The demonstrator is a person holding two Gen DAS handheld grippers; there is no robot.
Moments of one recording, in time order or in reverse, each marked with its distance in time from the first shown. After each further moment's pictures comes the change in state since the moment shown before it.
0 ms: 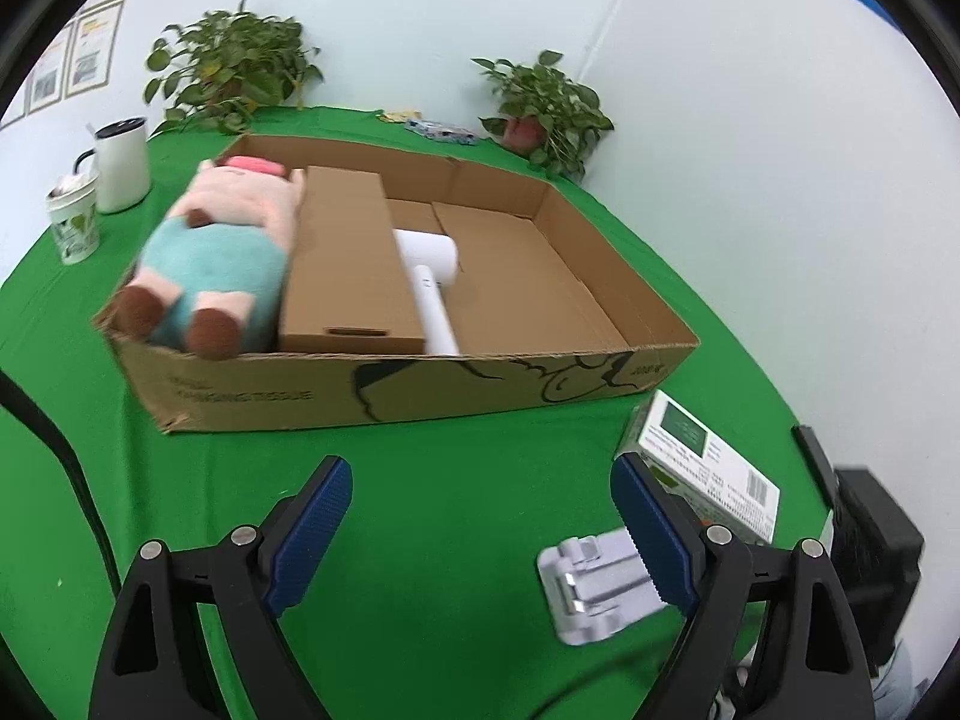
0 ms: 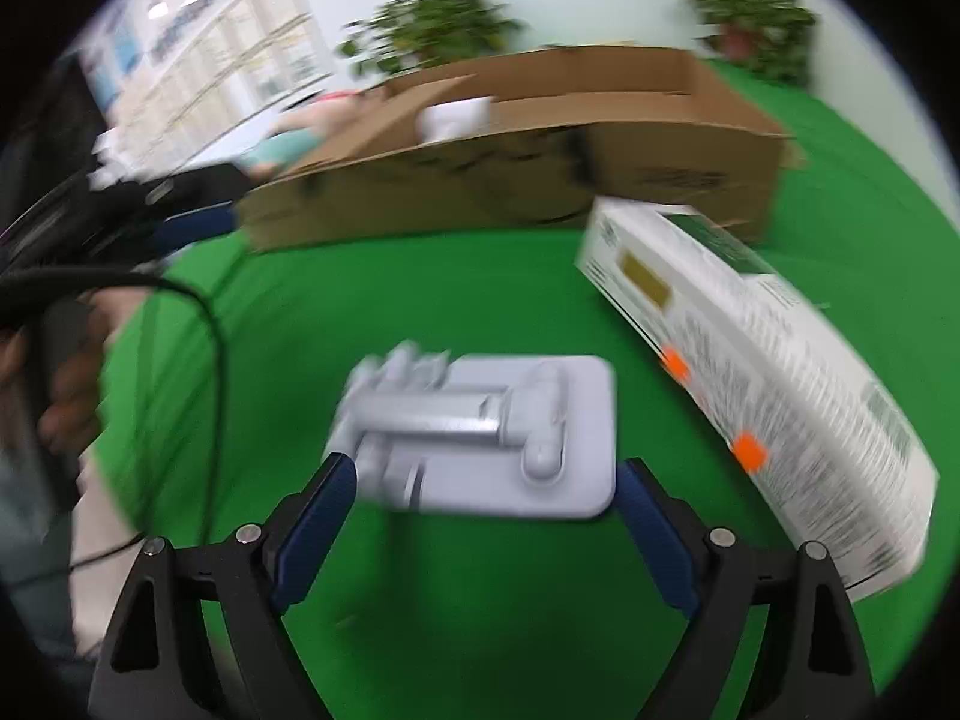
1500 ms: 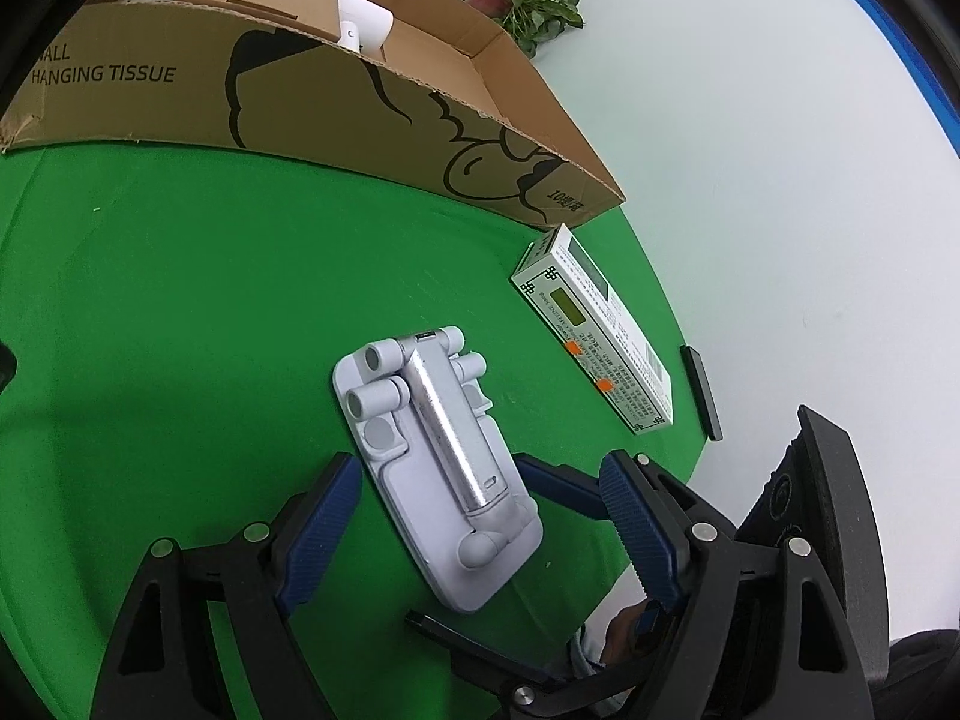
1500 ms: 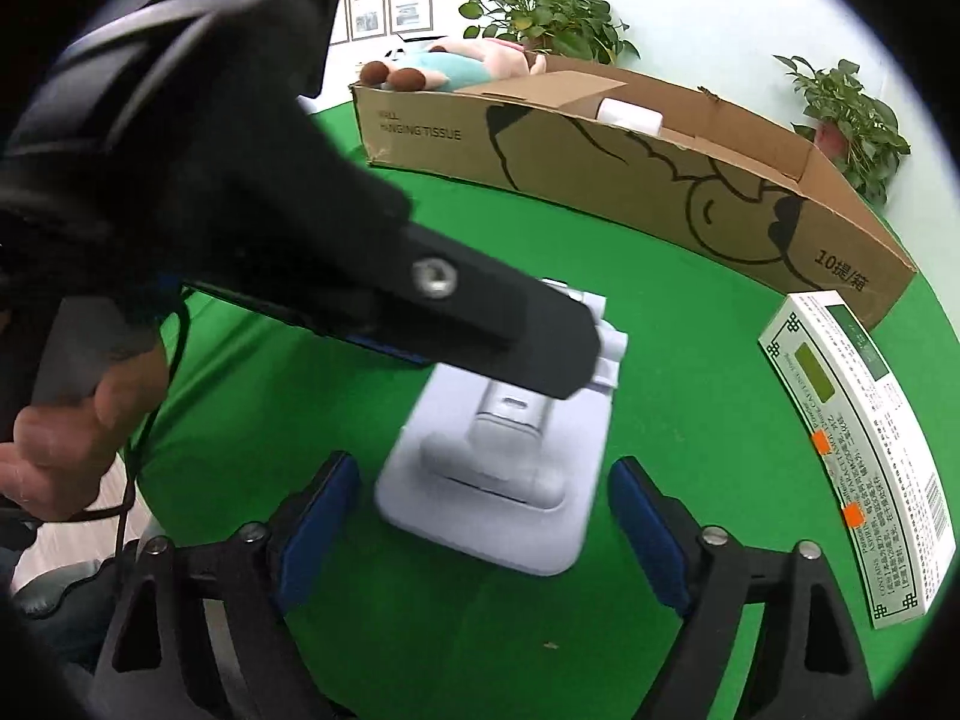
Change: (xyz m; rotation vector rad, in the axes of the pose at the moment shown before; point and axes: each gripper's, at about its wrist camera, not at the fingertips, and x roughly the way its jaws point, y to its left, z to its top) left arm 0.049 -0.008 -0.074 -0.185 0.324 -0.346; right arm 0.029 0.075 -0.019 -0.249 -0.003 -0.195
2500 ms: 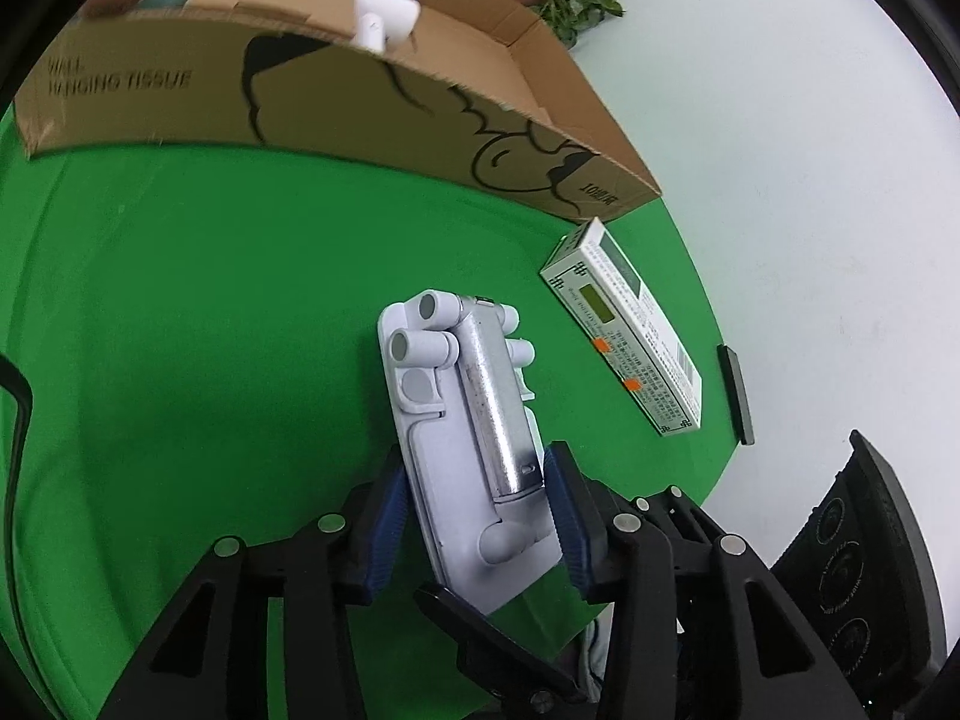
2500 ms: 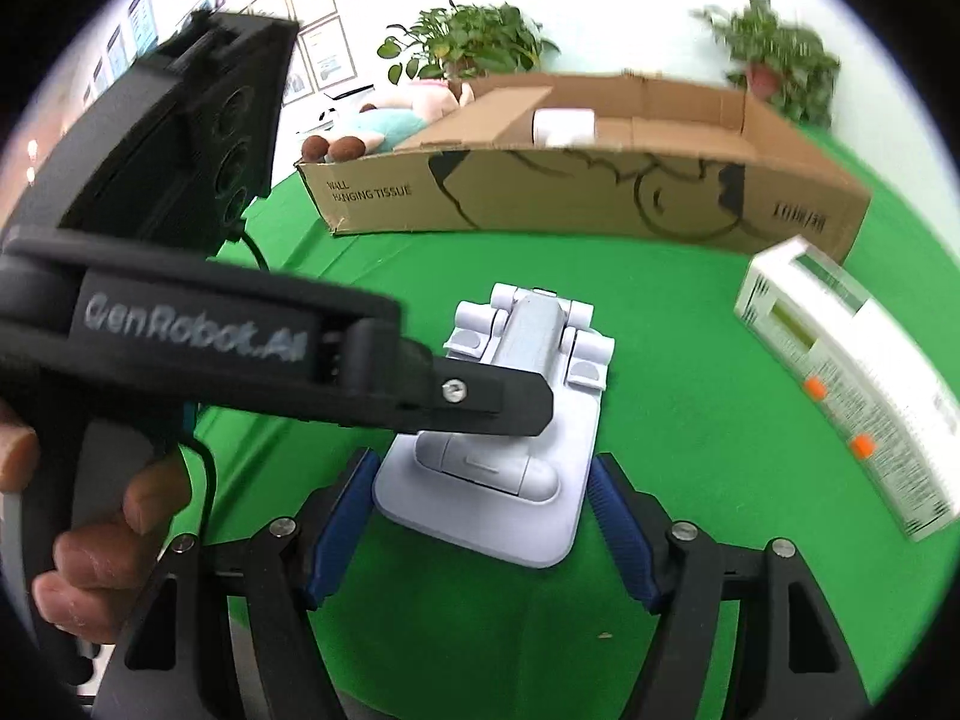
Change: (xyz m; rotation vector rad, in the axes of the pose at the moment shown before) left arm -0.002 -0.011 0.004 -0.020 0.031 0.124; right arm -0.025 -0.003 -0.001 0.229 -0.073 -0.023
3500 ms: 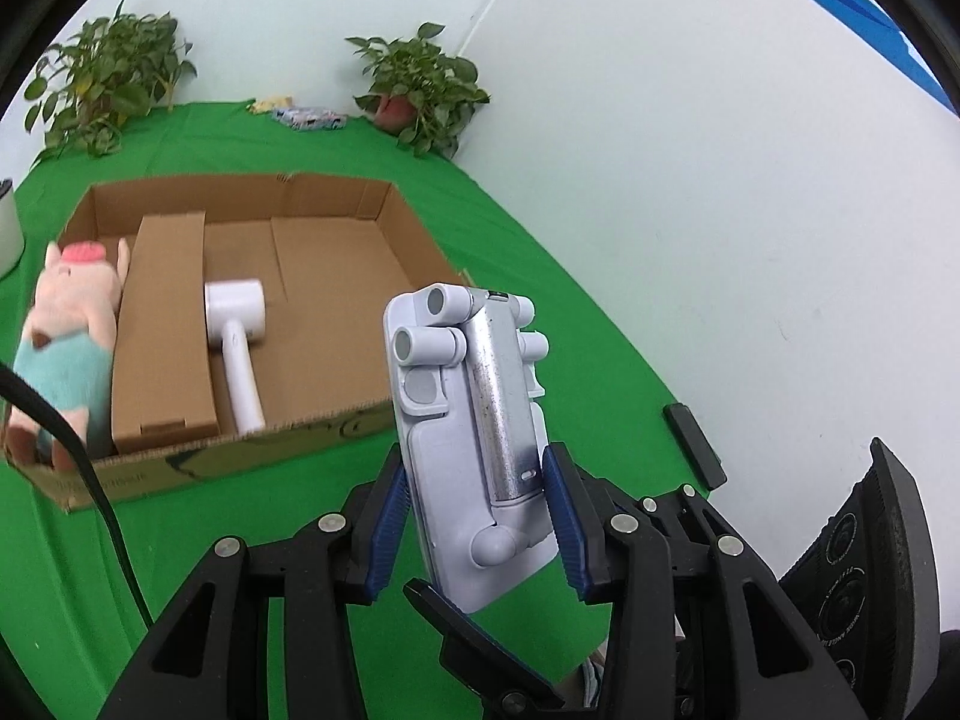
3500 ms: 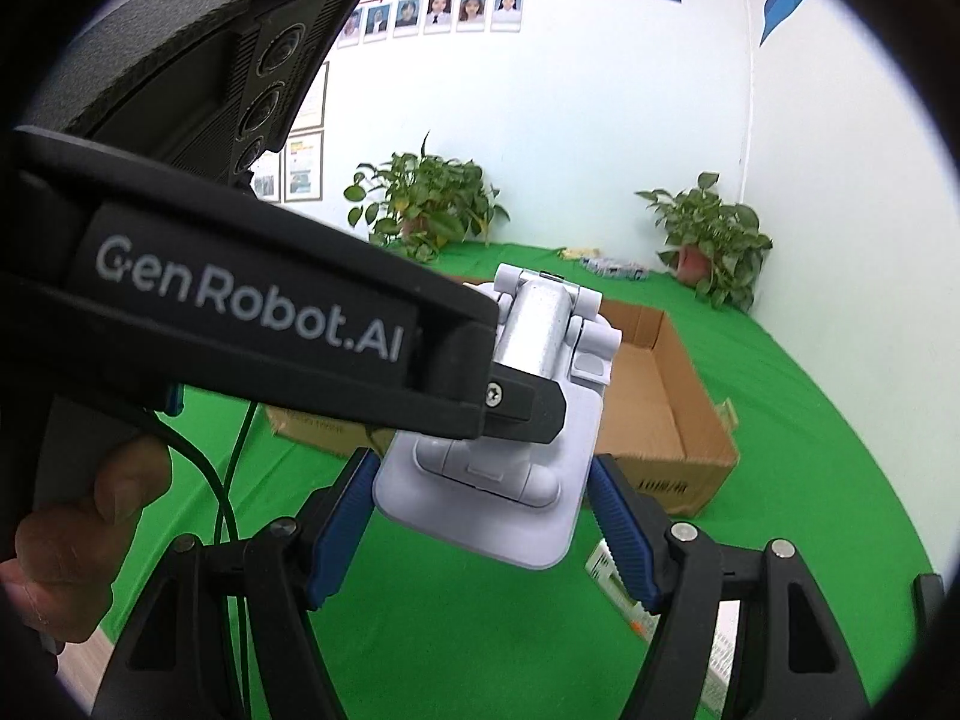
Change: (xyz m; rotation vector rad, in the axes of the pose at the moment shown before) left arm -0.090 -0.122 0.086 0.317 -0.217 0.004; right arm -0.041 -0.012 0.101 -0.099 -0.351 -0.204
